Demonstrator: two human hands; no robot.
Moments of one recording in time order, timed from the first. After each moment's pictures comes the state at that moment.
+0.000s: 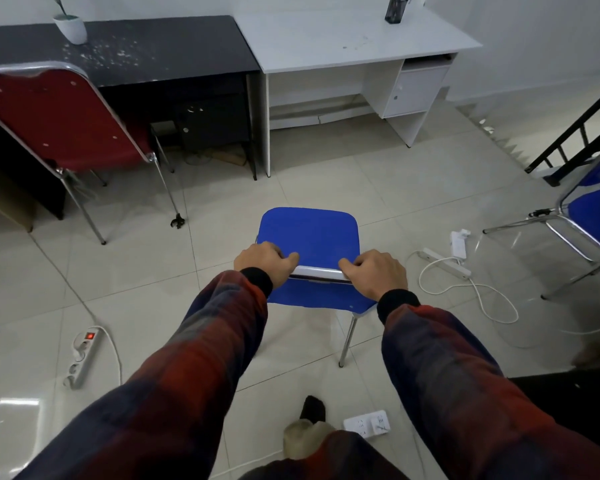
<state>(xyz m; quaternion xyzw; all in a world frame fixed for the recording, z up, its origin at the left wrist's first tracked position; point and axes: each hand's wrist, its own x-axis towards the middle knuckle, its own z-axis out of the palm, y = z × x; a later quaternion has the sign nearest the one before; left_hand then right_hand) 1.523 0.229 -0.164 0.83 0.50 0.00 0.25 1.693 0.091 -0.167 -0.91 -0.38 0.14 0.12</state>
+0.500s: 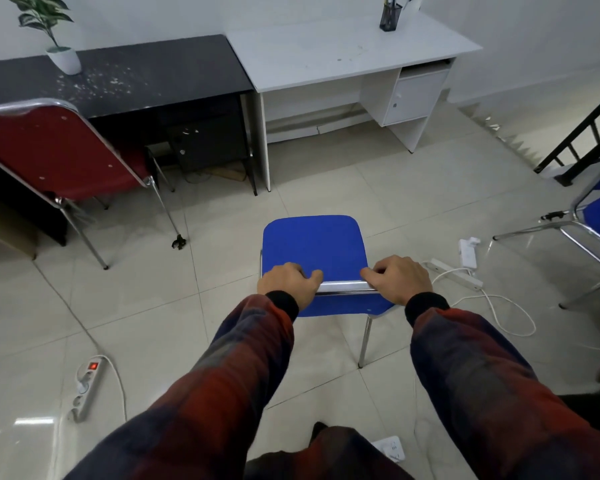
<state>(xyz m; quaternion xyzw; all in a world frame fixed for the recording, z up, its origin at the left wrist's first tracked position) 1.595 0.240 -0.163 0.82 0.51 -0.01 0.26 1.779 0.116 -0.165 -0.90 -0.40 0.15 0.10</state>
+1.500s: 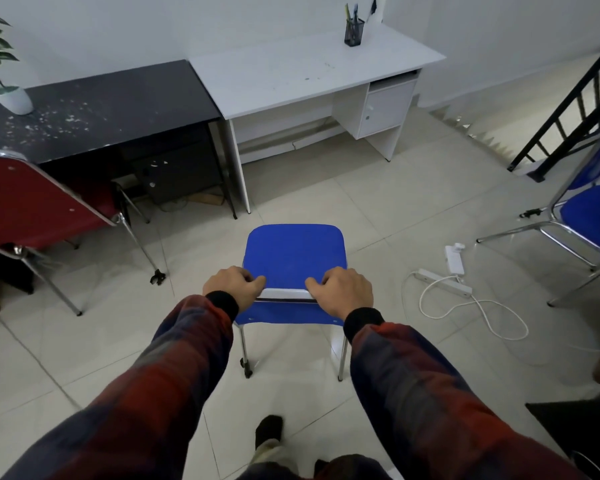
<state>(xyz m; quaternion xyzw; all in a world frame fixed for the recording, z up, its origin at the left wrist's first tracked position) 1.618 0.366 -0.160 0.84 0.49 -0.04 0.23 1.773 0.213 -0.166 -0.91 -0.35 0.15 0.16</state>
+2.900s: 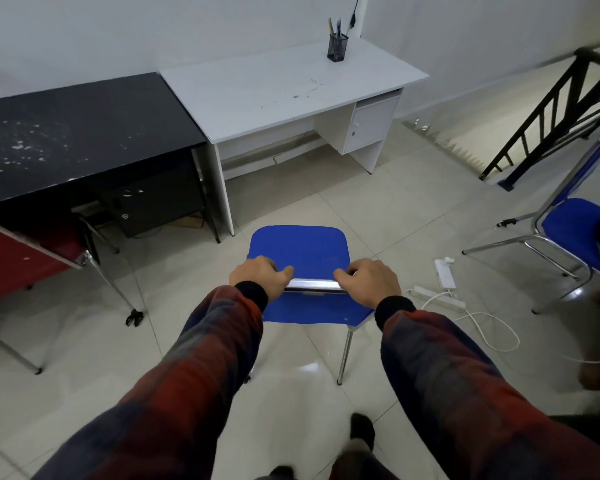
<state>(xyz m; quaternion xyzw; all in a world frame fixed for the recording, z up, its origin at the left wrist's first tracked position) 1.716 0.509 -0.151 0.88 0.41 -0.04 0.24 1.856 0.337 -0.148 -0.93 -0.30 0.15 0.16</state>
